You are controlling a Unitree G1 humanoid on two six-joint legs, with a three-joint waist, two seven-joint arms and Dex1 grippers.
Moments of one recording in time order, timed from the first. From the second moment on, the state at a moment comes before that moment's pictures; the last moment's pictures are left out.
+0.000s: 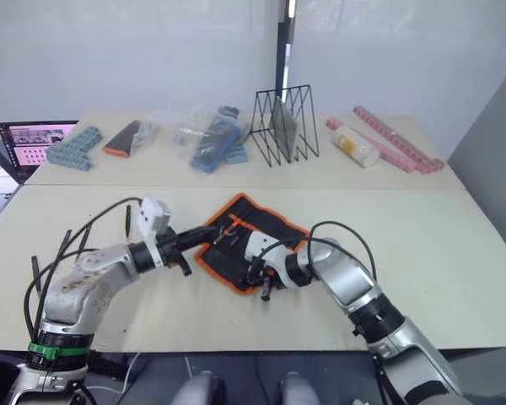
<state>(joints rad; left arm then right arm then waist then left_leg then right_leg) -0.32 0.46 0.02 -0.11 -0.43 0.55 -0.77 -0.60 -0.48 0.47 -0.02 0.14 0.62 1.04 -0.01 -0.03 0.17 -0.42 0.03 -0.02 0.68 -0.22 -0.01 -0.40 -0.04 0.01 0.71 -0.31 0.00</state>
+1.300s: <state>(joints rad) -0.31 0.42 -0.04 0.10 -0.32 0.36 -0.79 -0.58 -0.34 0.36 0.17 0.27 0.42 1.11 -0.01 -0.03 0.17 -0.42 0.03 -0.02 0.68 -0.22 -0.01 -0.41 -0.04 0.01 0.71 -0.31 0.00</state>
